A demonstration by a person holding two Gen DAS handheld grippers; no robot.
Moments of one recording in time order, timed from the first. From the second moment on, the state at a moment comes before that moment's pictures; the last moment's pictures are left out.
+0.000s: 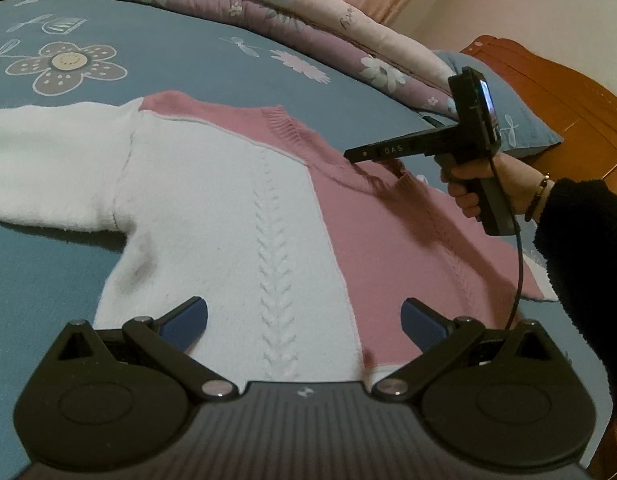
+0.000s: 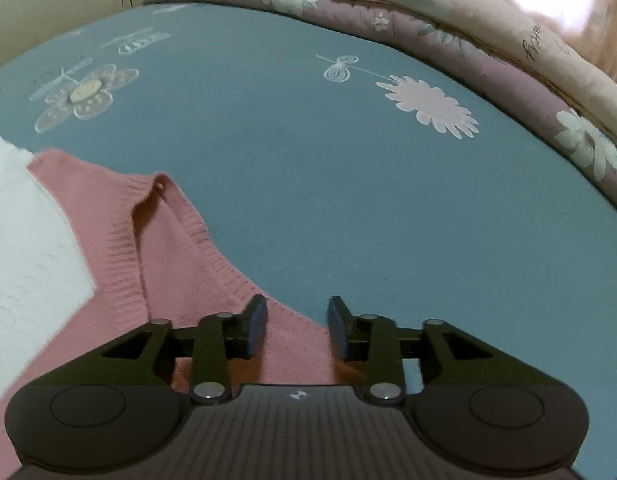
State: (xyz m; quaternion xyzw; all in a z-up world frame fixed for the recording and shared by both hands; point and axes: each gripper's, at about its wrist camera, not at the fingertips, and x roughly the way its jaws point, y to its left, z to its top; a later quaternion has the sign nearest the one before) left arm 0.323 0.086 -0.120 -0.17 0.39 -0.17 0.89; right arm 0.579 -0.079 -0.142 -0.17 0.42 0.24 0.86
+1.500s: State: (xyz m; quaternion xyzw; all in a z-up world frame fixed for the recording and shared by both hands) left arm 0.326 0.090 -0.120 -0.18 0.39 -0.17 0.89; right arm 0.550 -0.150 -0.093 -0.13 0.39 0.07 0.91
